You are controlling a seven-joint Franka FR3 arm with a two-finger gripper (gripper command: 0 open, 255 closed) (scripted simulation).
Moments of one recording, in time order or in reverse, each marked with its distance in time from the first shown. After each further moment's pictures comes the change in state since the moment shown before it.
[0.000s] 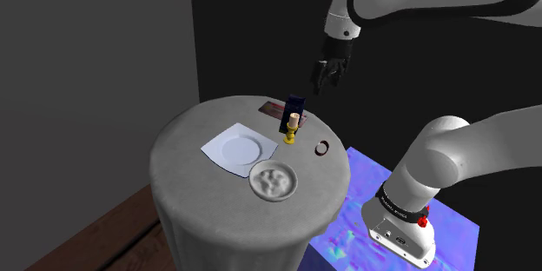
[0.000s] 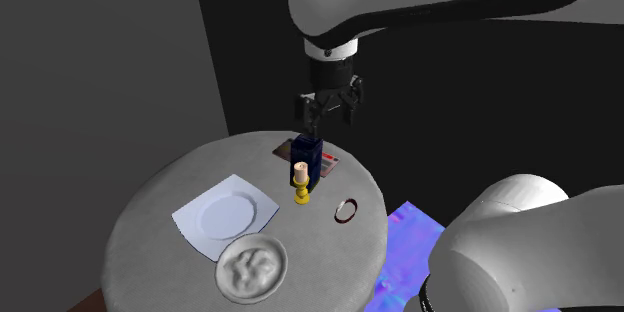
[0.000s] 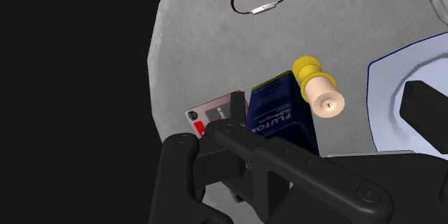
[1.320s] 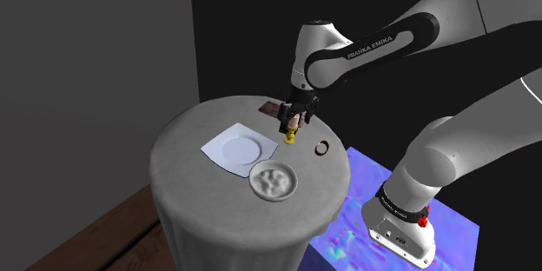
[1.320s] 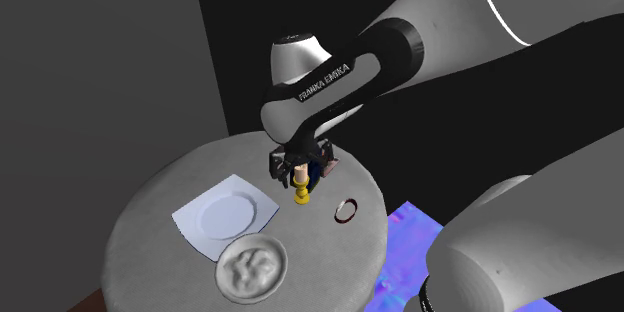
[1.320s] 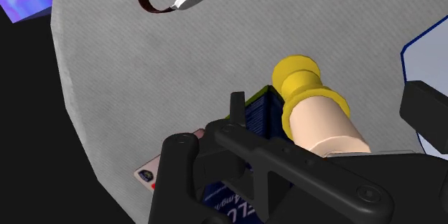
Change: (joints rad) arm -0.039 0.330 0.151 -0.167 0.061 0.506 0.284
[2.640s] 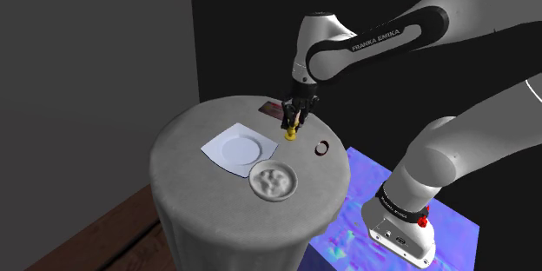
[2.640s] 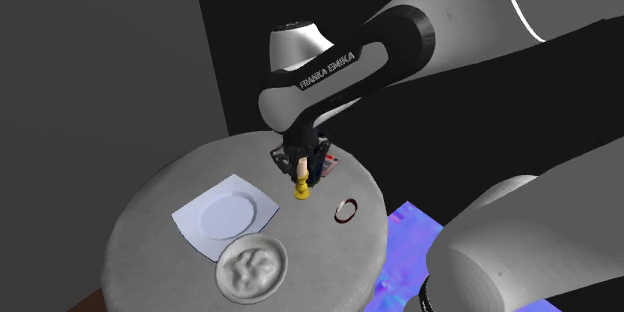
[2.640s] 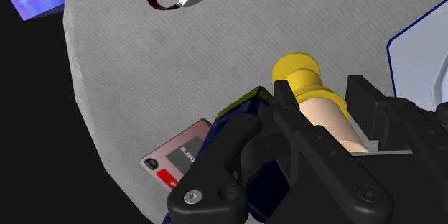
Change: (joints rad) arm 0.004 -0.039 -0.006 0.027 0.003 -0.065 -0.003
